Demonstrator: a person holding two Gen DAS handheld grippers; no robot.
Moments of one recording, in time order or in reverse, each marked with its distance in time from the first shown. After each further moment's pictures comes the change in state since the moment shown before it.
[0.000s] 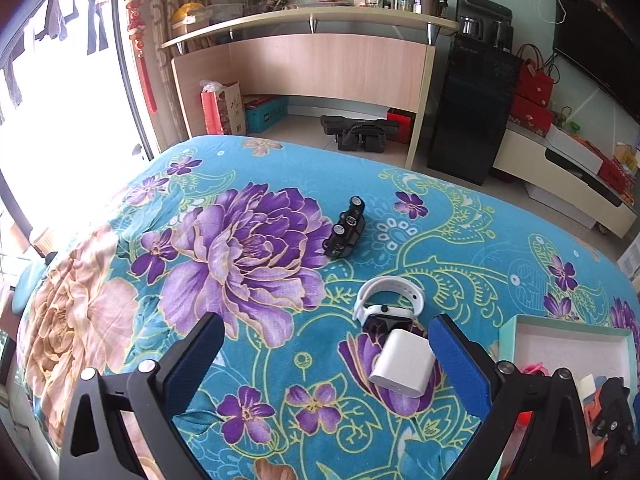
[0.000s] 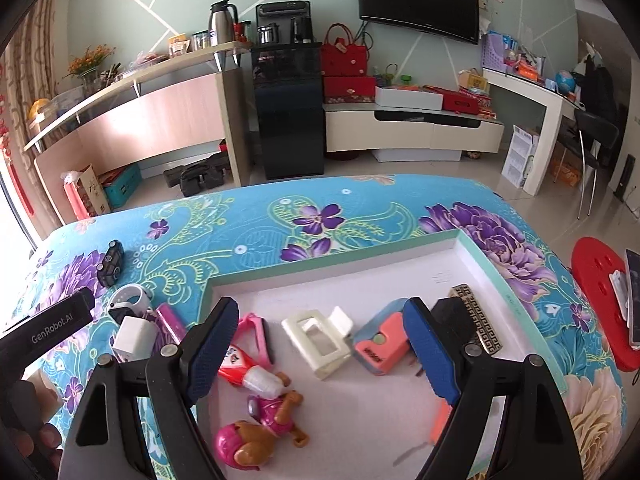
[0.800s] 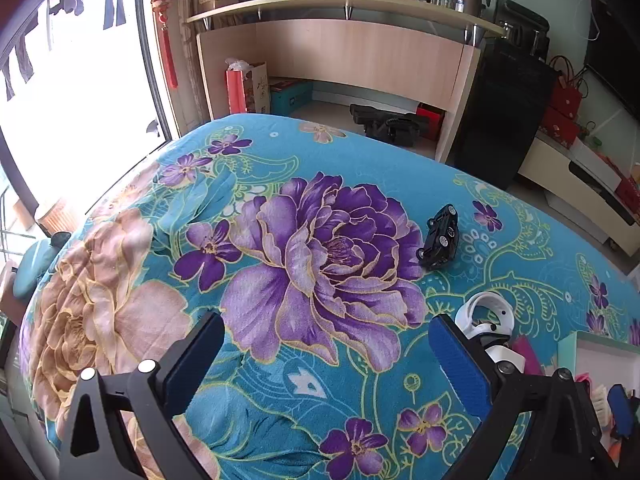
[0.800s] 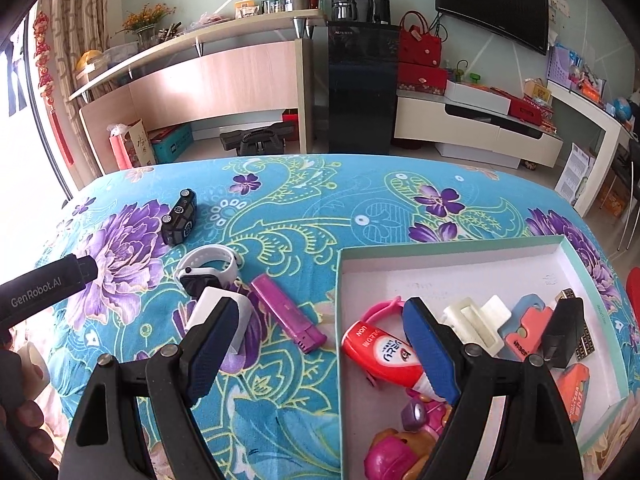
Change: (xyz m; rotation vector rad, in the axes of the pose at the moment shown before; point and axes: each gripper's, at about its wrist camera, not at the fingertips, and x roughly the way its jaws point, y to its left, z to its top) left arm 0.029 0.083 0.016 -0.057 0.052 0.006; right arm 0.028 0.096 -0.019 -0.139 0.063 0.141
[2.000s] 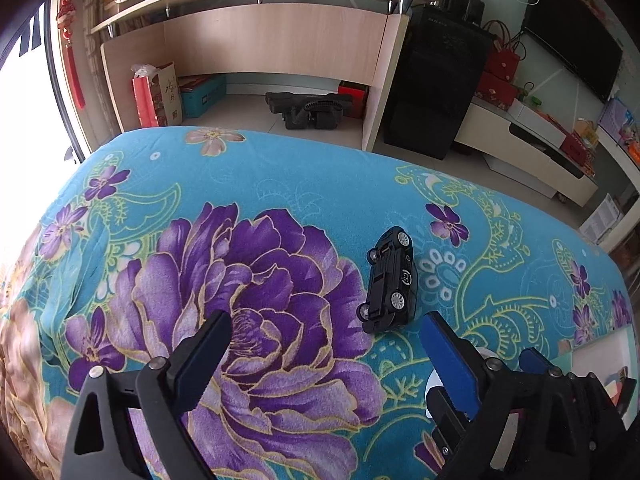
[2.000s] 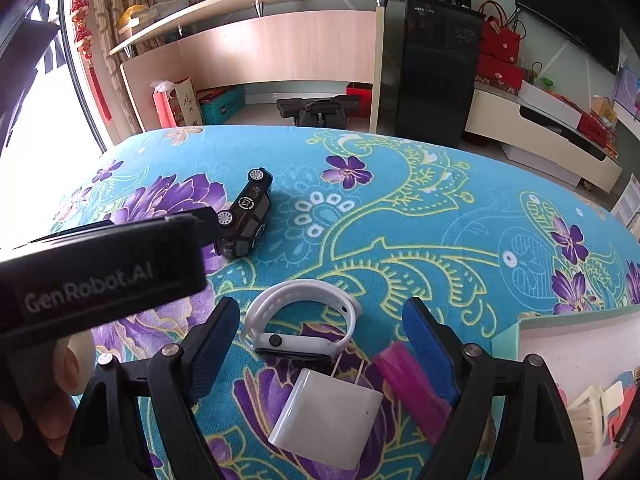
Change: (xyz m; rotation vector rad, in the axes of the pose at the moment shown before) left arm 0.080 -0.043 0.051 0.186 0.061 -0.242; right arm 0.094 0.080 0.031 -0.137 0.101 0.146
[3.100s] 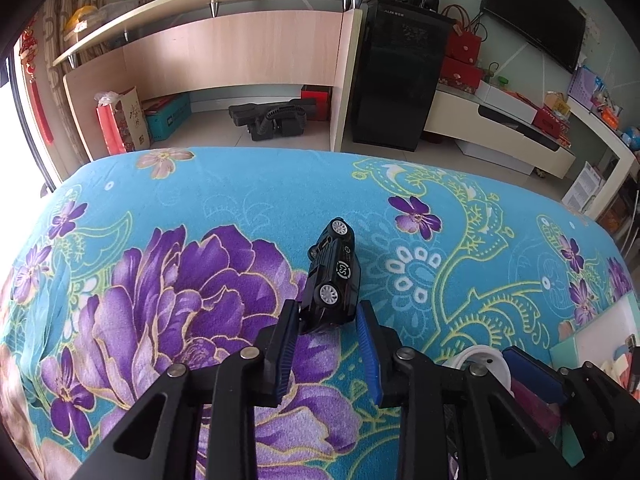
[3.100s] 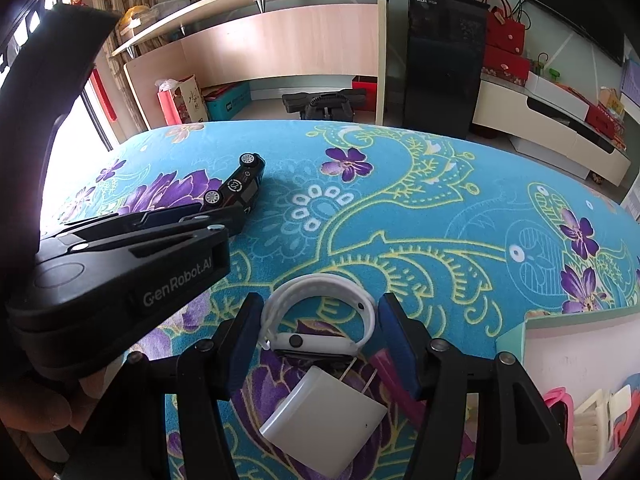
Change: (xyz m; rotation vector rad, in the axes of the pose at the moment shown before) left arm 0.015 -0.023 0.003 0.119 -0.025 -0.061; right arm 0.002 -0.010 -0.001 0.017 0.021 0.038
